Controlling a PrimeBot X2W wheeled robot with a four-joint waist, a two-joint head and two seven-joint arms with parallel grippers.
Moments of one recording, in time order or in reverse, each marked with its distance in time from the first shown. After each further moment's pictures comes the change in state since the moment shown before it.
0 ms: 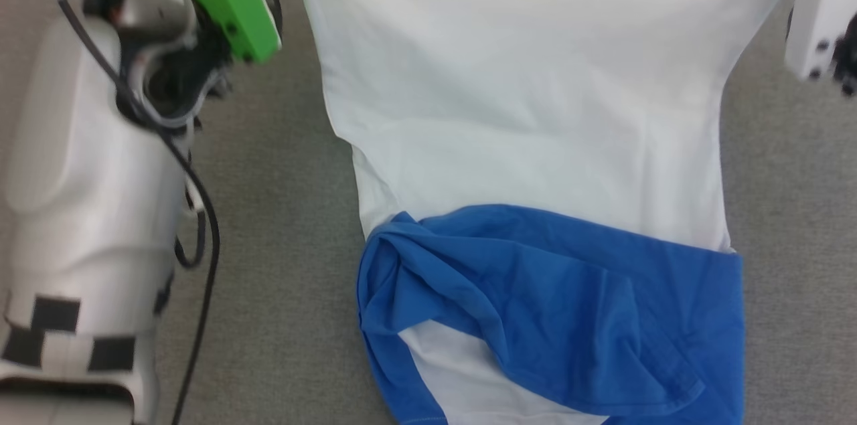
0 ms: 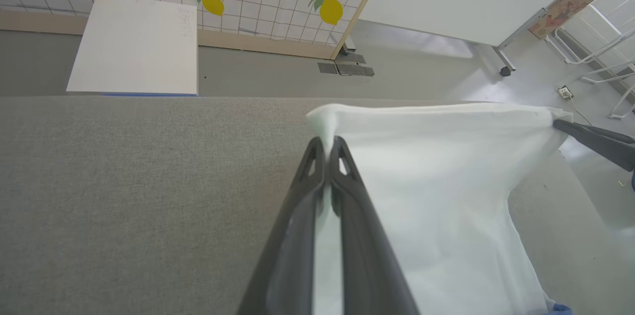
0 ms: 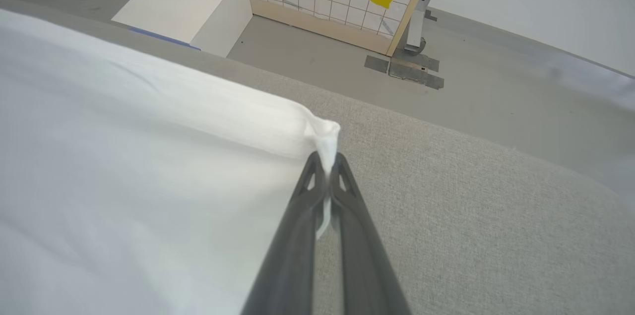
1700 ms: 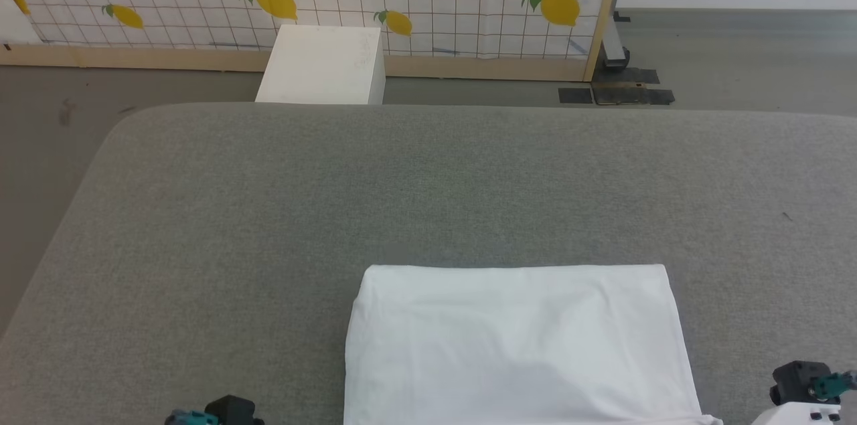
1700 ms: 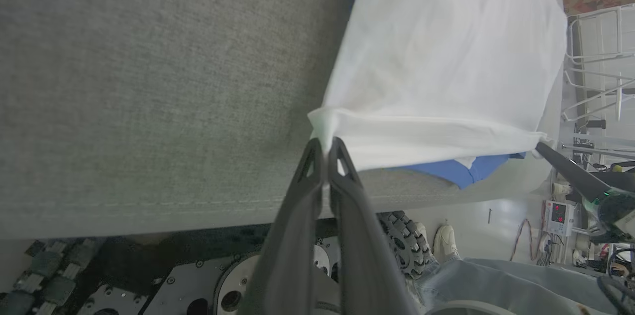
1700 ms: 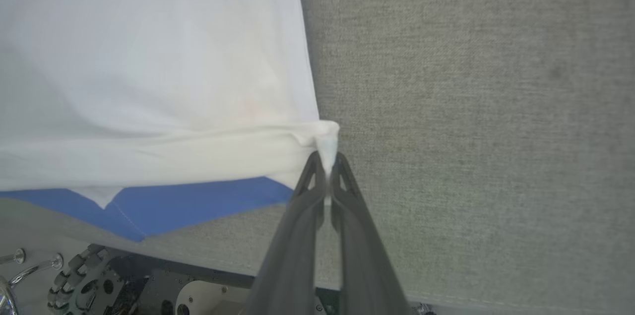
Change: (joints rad) left arm 1.177 0.020 -0.046 -0.341 -0.174 0.190 -0.037; right arm 1.121 0.222 -0.258 -0.312 0.049 0.000 0.025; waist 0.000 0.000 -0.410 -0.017
